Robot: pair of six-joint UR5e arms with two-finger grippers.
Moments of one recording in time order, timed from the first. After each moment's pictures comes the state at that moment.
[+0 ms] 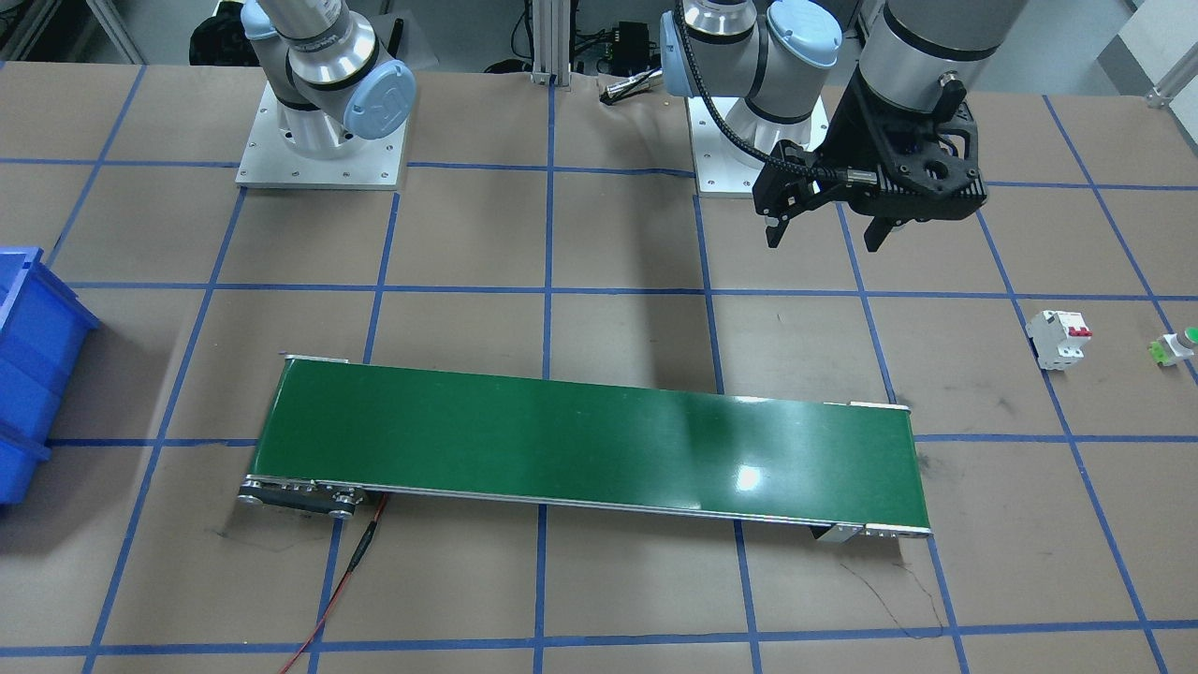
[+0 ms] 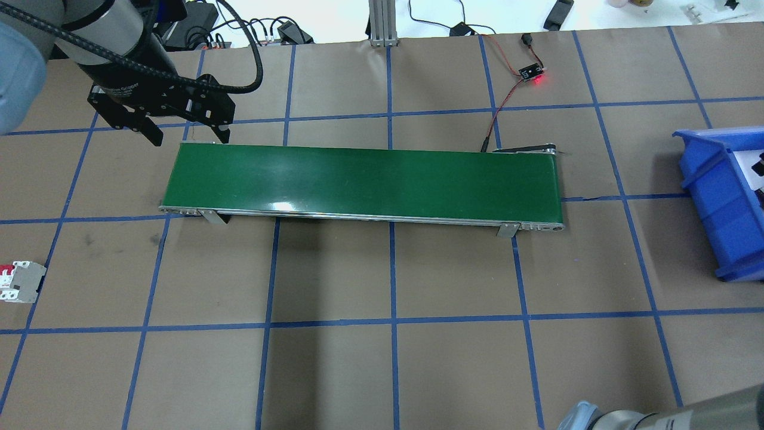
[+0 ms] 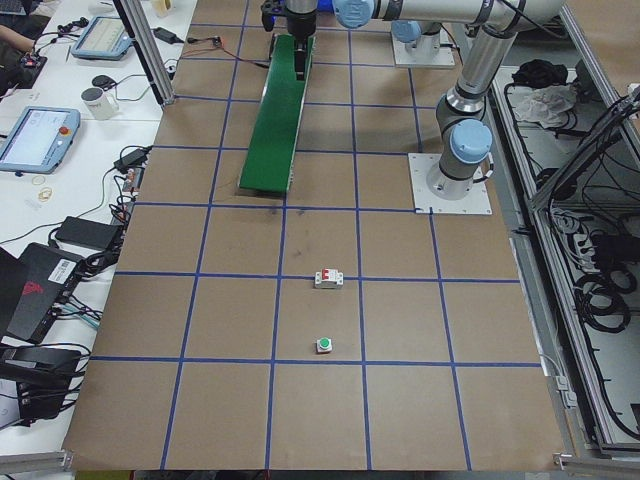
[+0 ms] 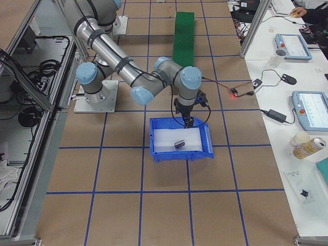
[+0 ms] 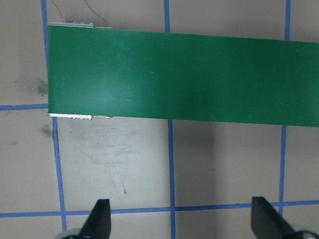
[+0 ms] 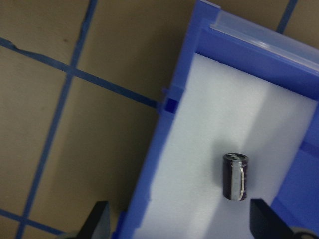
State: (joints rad) left arm -1.55 -1.56 -1.55 -1.58 1.56 0.04; right arm 0.87 -1.34 1.66 -1.90 -1.59 -1.10
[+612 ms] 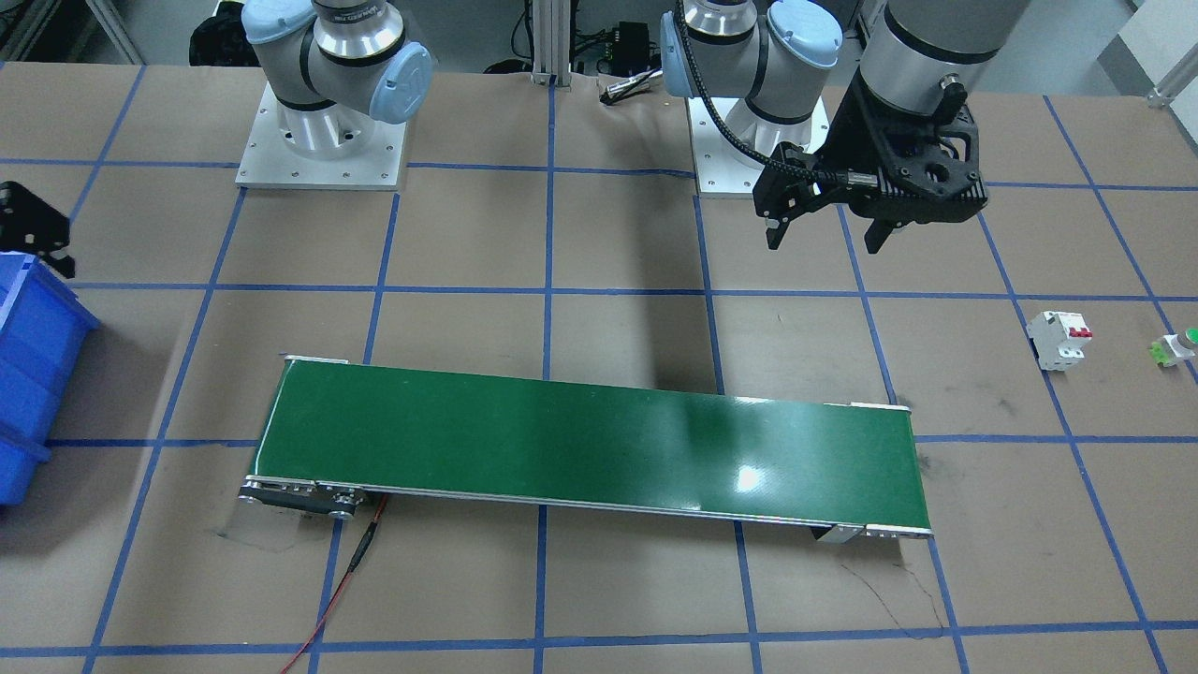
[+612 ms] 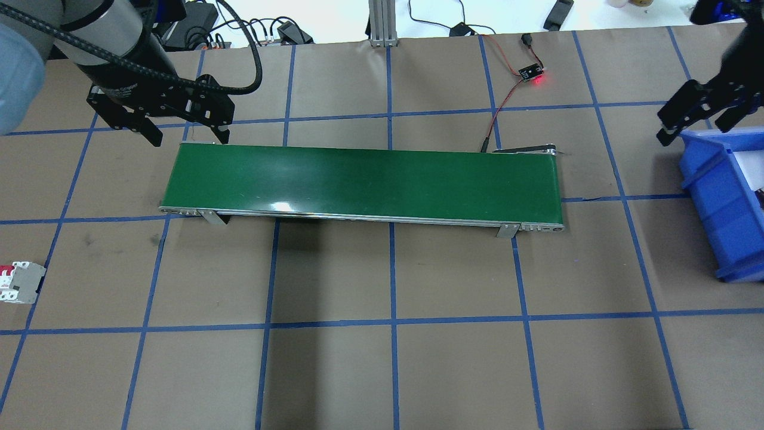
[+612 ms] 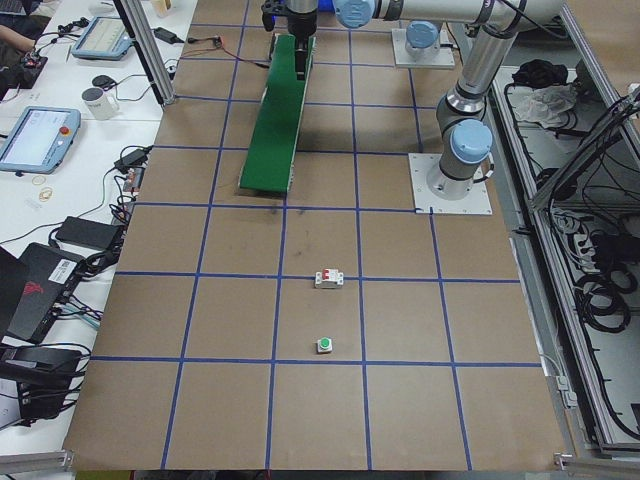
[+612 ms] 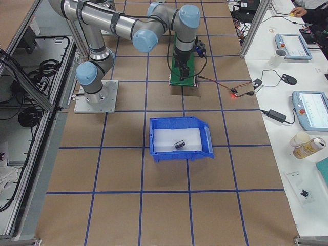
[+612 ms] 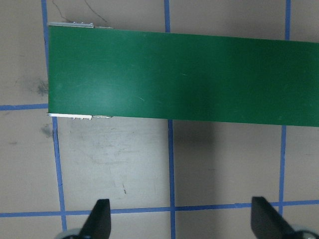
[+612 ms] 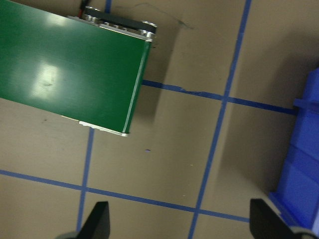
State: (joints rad) left arm -1.55 -1.55 -1.55 -1.58 1.56 0.04; right arm 1.22 -1.56 1.59 -1.55 -1.57 -0.56
